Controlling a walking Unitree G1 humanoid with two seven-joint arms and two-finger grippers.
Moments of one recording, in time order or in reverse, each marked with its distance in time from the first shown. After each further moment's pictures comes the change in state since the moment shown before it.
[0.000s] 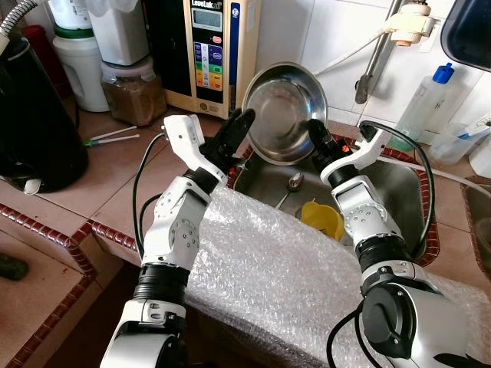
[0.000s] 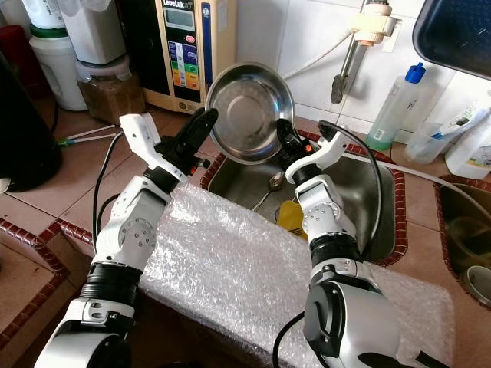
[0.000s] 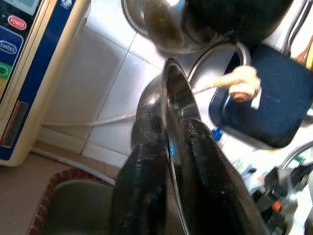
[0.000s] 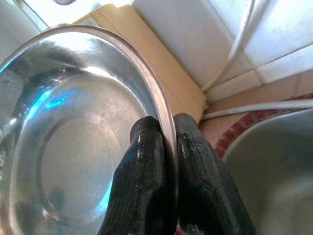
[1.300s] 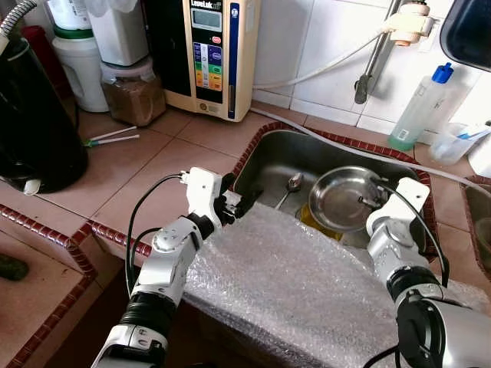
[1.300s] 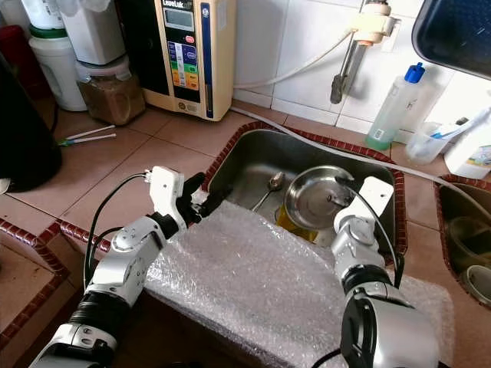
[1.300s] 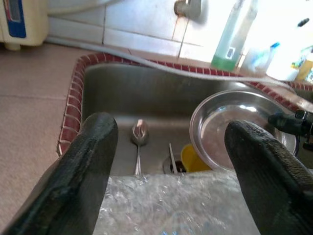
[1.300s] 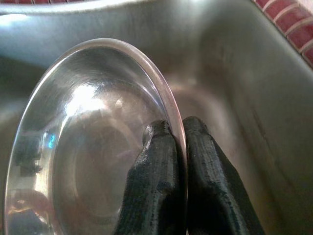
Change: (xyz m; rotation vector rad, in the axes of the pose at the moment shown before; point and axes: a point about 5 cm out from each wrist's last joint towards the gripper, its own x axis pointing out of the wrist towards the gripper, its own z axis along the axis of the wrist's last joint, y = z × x) left arm -0.053 0.020 -0.065 0.223 0.424 0.018; right arm -0.084 -0.109 -0.008 -0.470 0.208 -0.855
